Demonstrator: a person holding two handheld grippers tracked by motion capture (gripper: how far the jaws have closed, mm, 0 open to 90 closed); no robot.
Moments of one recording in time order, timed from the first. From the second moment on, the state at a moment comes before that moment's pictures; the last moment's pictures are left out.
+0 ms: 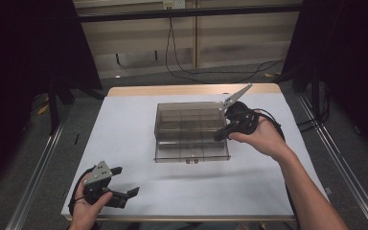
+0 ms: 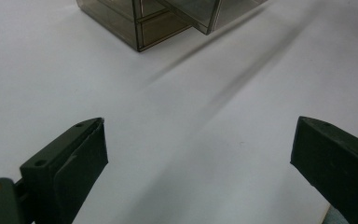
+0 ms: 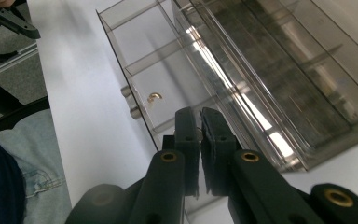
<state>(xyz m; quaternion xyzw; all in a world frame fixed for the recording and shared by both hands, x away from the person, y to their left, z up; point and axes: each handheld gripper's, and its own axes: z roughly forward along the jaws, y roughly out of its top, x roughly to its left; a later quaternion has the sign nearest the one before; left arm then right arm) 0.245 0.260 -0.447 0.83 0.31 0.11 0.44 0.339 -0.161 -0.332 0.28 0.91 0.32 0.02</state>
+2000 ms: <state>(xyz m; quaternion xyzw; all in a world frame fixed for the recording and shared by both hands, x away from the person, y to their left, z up) 0.245 0.263 -0.446 0.83 0.31 0.12 0.45 0.370 -0.074 -0.385 0.25 0.95 0.21 -0.03</state>
